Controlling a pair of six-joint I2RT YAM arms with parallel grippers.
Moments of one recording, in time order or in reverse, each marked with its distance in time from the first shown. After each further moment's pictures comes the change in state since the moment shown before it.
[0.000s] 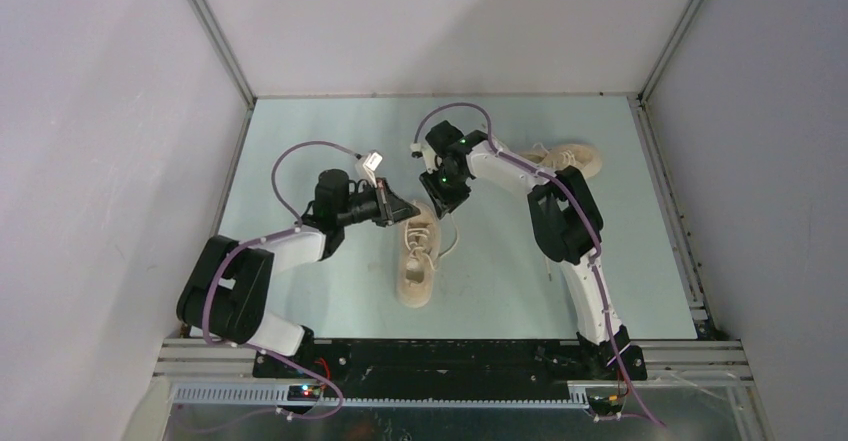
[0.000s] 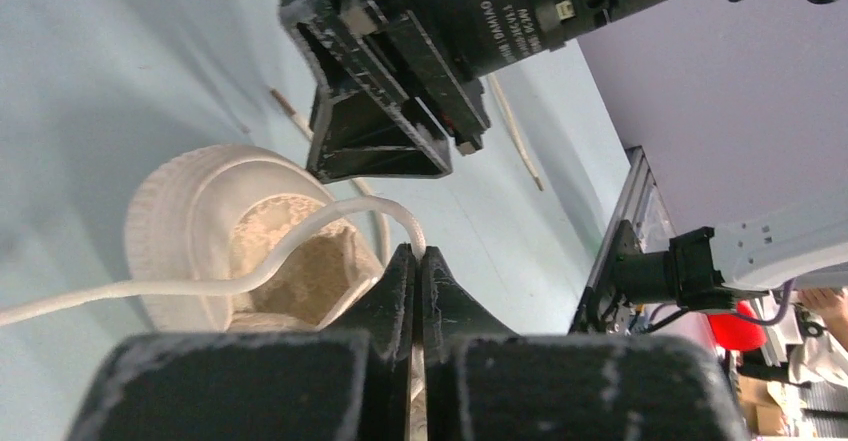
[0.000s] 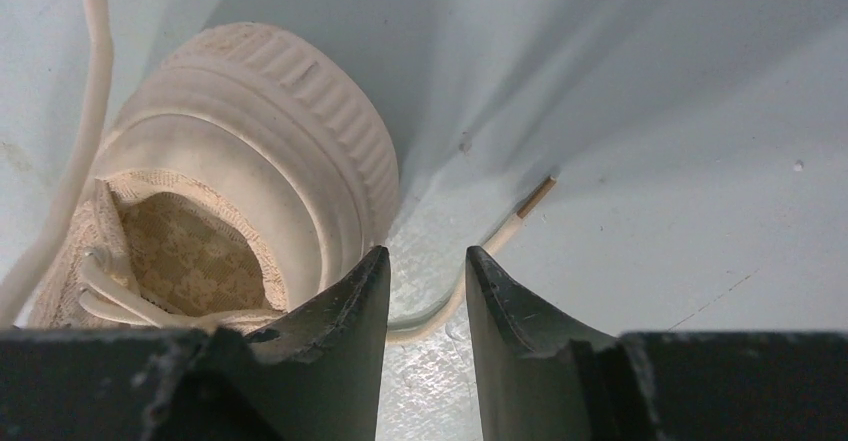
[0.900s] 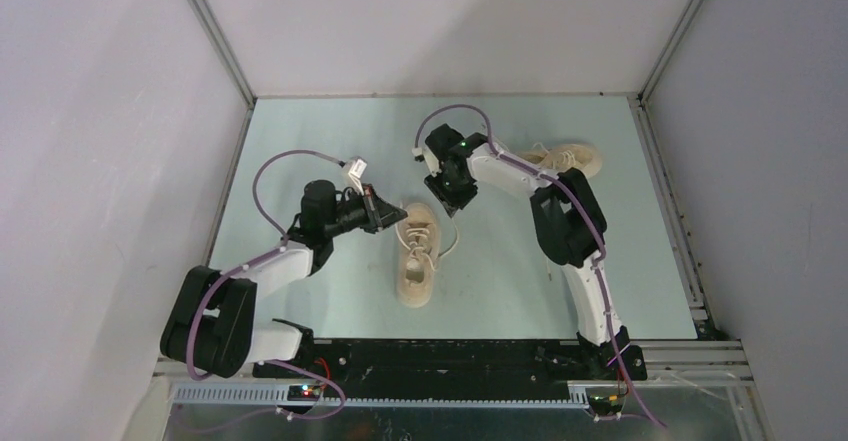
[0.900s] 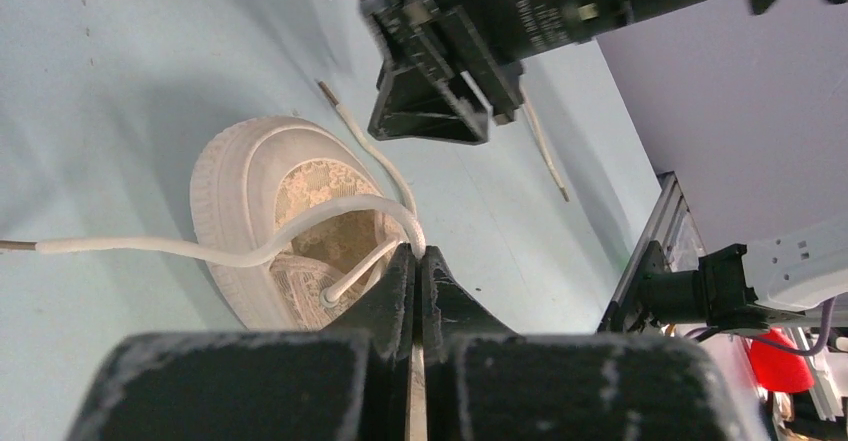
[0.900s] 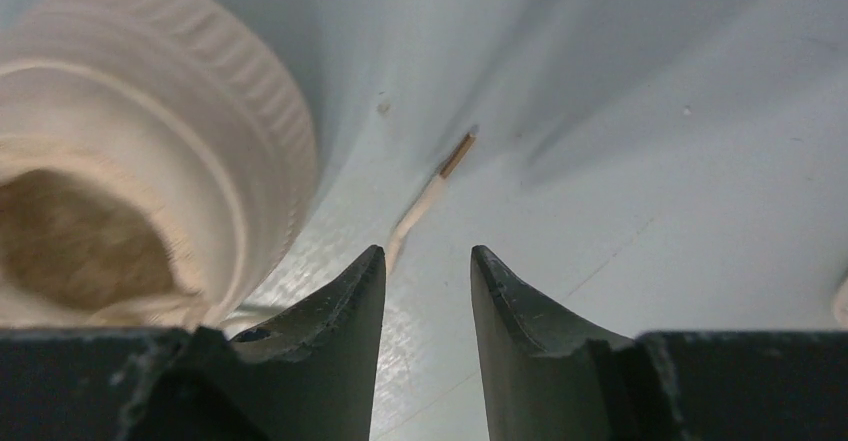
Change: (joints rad) left arm 0.041 -0.165 -0.097 -0.049 -0.086 0.032; right arm 0.014 -0.067 -0.039 -0.006 0.152 -0.074
